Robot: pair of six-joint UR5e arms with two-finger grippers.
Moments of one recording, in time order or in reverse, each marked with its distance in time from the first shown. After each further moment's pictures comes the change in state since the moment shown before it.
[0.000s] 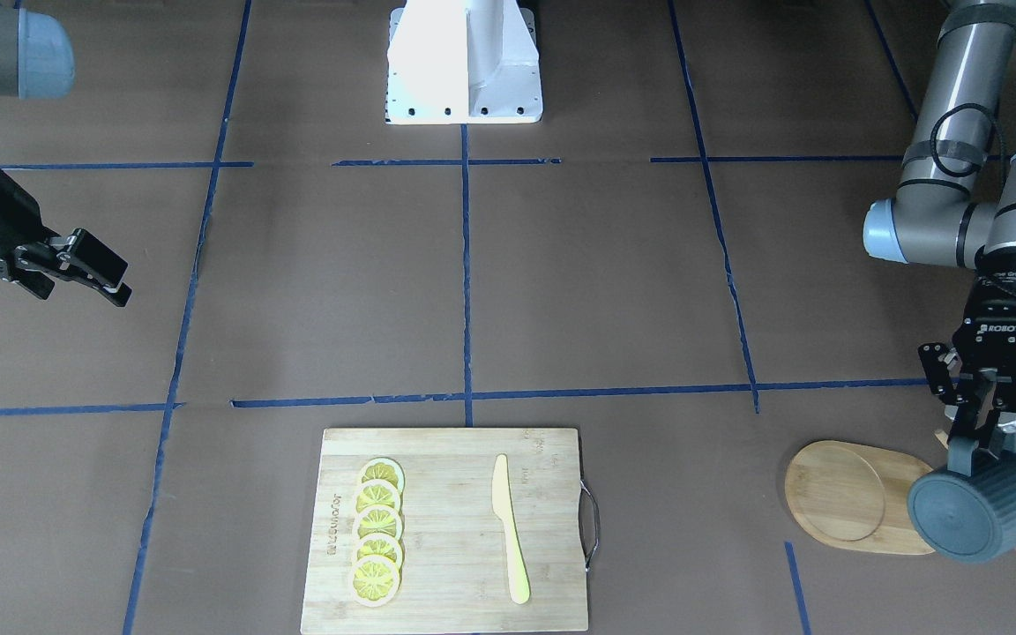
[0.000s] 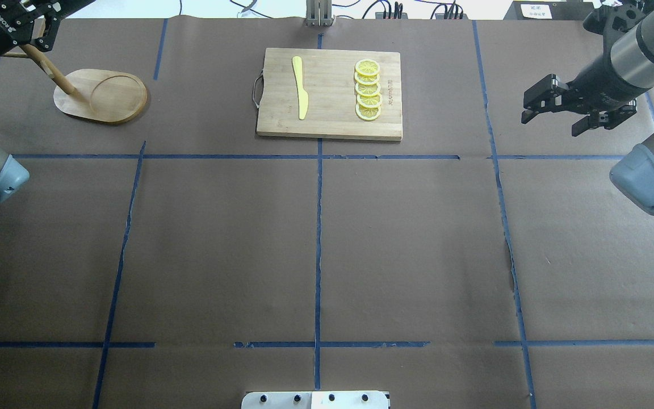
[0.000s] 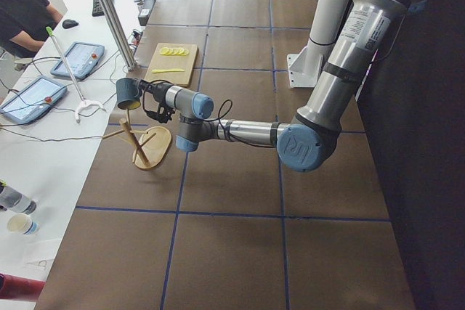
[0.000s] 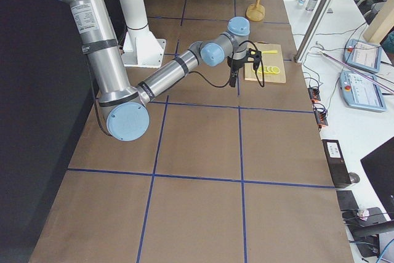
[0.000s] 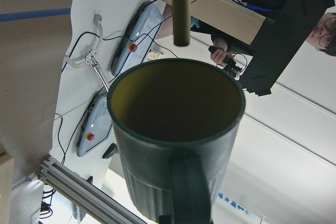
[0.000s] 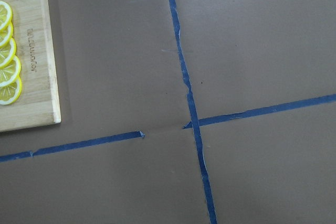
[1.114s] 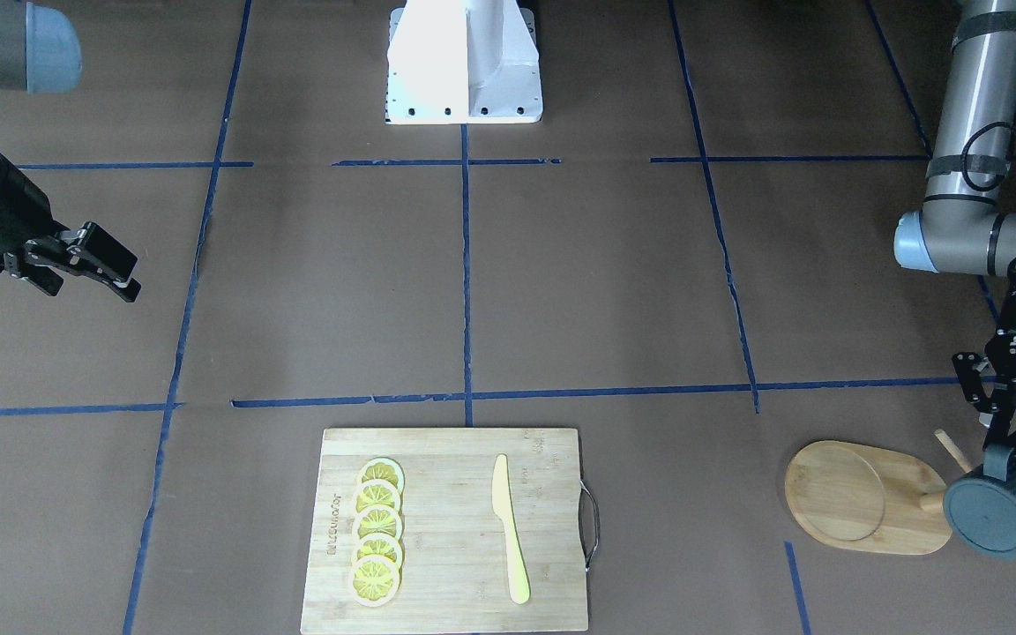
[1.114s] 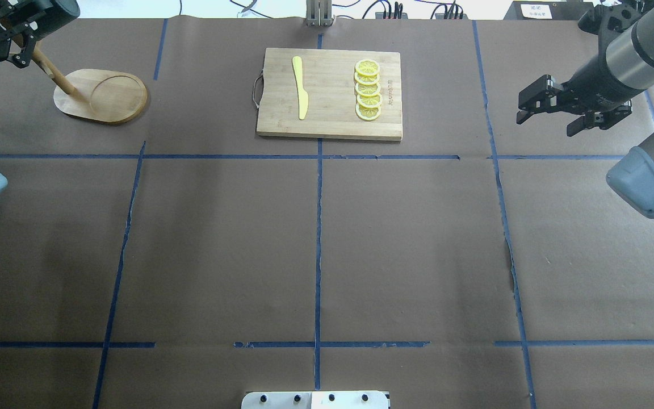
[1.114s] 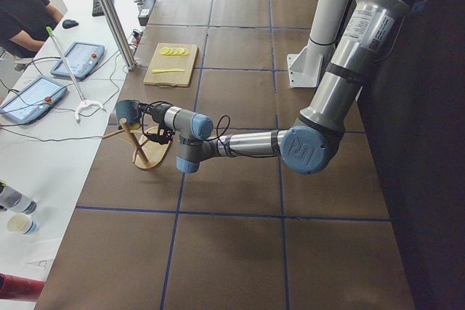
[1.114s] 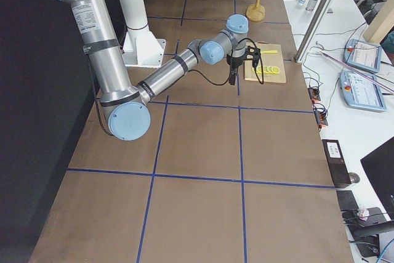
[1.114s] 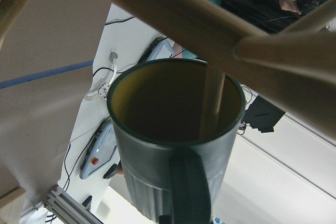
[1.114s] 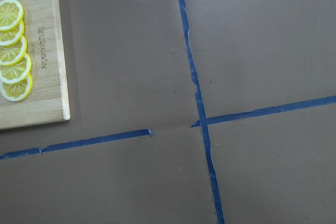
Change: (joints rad) left arm -0.036 0.011 0.142 -0.106 -0.053 -0.037; right arm -0.013 0.006 0.013 0.002 -0.008 0.009
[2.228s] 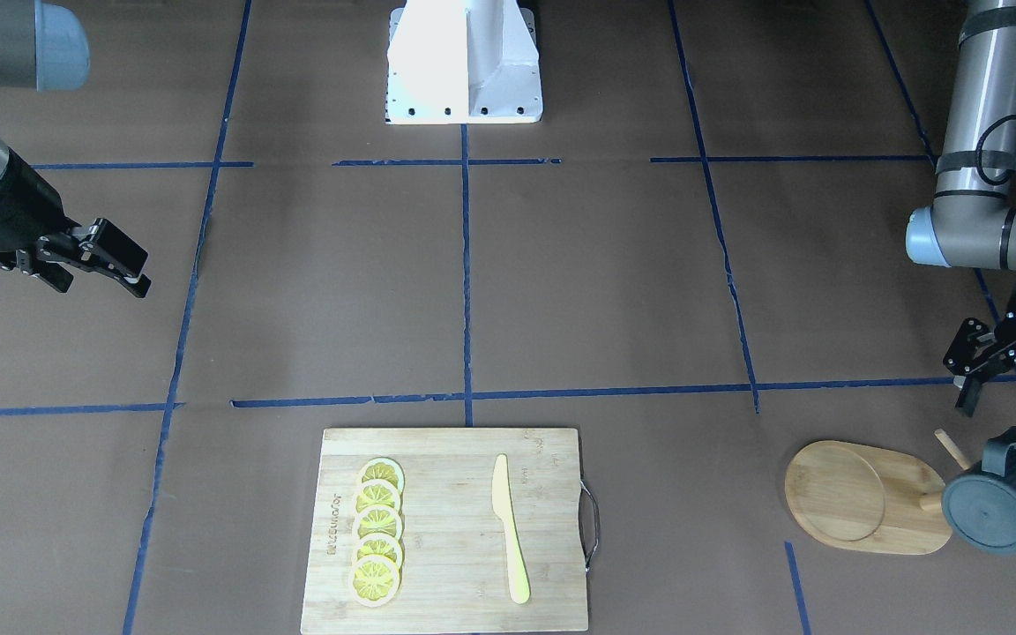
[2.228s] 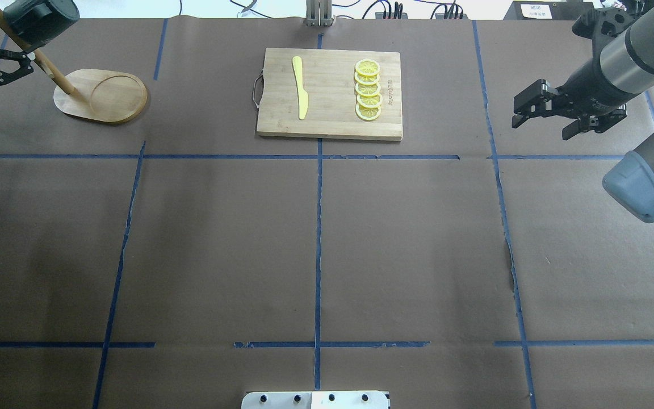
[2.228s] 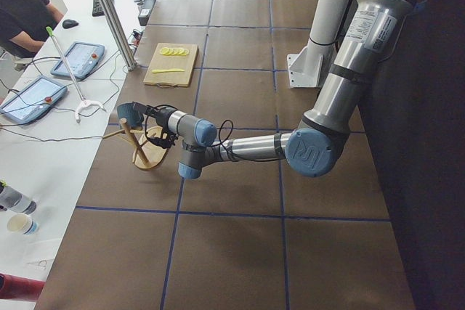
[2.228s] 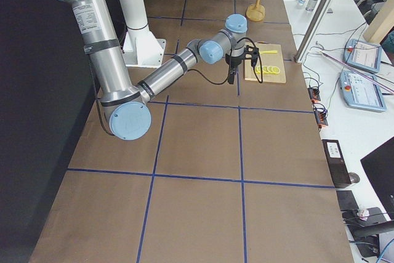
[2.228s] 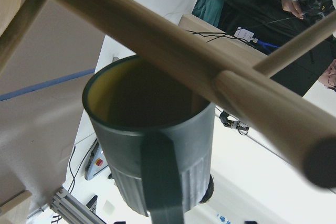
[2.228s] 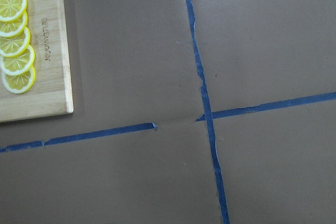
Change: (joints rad) left arm -0.006 0.046 -0.009 -0.099 -0.033 0.046; right arm -0.013 0.000 0.006 -0.002 0.000 0.001
